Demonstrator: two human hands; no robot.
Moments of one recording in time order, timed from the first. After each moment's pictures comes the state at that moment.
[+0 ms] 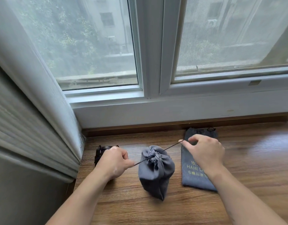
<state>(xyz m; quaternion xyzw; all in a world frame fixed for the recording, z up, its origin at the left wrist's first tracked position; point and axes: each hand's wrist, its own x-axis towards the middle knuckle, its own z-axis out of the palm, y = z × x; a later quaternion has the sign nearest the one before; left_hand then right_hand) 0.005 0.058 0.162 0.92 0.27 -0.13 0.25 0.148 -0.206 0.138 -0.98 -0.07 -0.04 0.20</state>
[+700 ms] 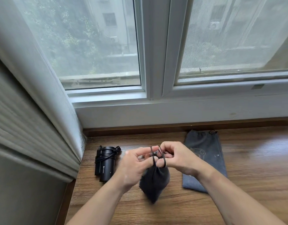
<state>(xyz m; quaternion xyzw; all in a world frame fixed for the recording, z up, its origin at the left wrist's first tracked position) 0.003 -0.005 0.186 0.67 0.20 -0.04 0.71 0.124 -0.157 0.166 -0.73 -0.31 0.36 0.49</state>
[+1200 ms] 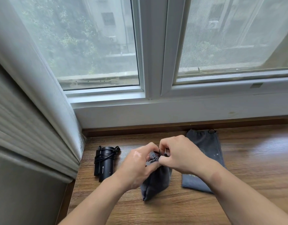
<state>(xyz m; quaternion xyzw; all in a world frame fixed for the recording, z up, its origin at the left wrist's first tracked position) 0.010 0.003 0.184 0.91 0.04 -0.01 0.40 0.124 -0.154 0.203 -0.88 -0.40 0.16 0.21</state>
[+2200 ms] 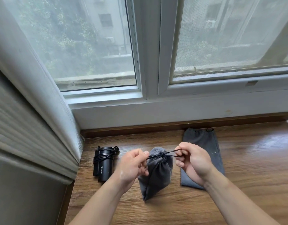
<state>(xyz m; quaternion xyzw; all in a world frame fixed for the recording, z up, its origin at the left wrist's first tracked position) 0.008 -0.004 0.159 0.59 0.29 -0.05 0.75 0.108 -0.188 0.164 -0.47 0.08 0.37 0.80</state>
